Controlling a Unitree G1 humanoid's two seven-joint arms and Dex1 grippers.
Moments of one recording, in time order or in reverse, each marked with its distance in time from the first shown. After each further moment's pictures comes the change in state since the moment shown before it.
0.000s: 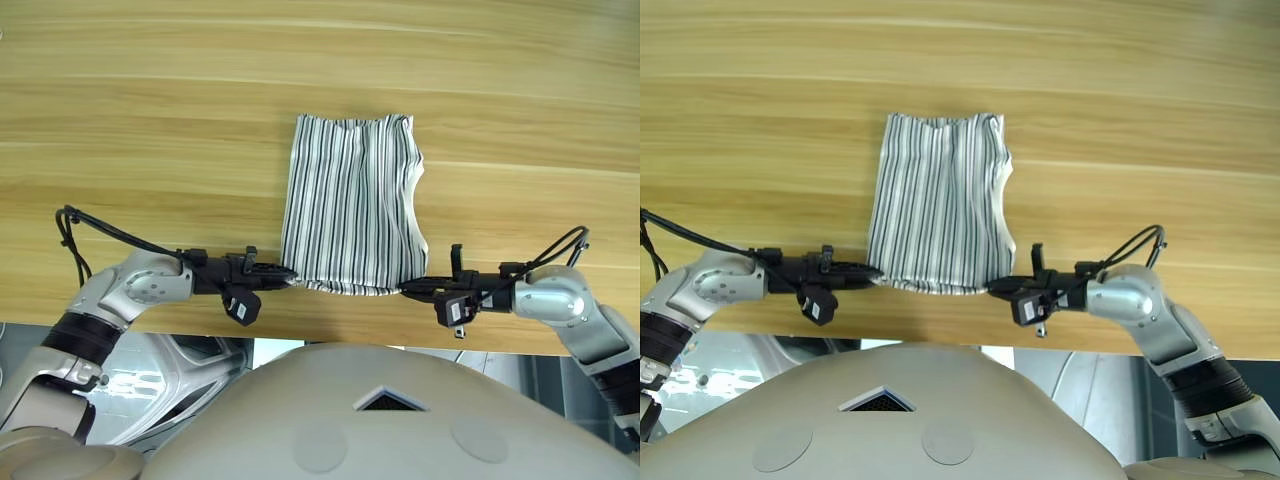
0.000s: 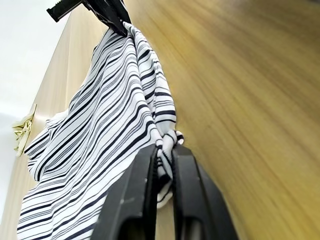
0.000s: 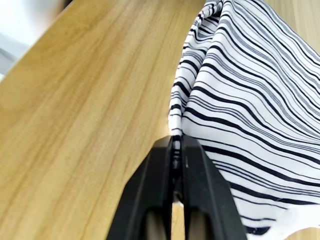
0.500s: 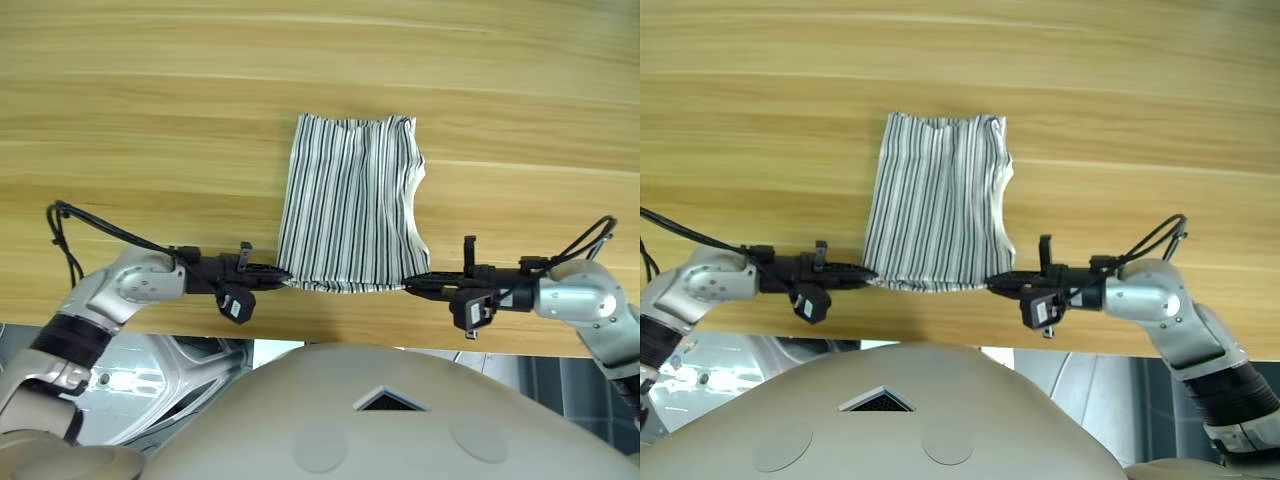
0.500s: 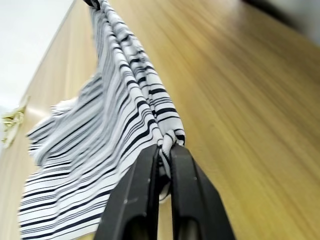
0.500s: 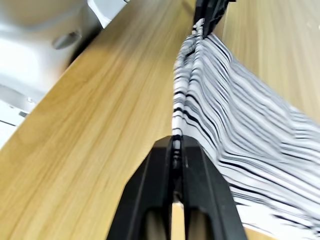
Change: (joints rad) left arm 0.006 0.111 0.012 -0.112 -0.229 0.066 -0.097; right arm 0.062 -0.095 -0.123 -0.177 0.195 -0.013 0.038
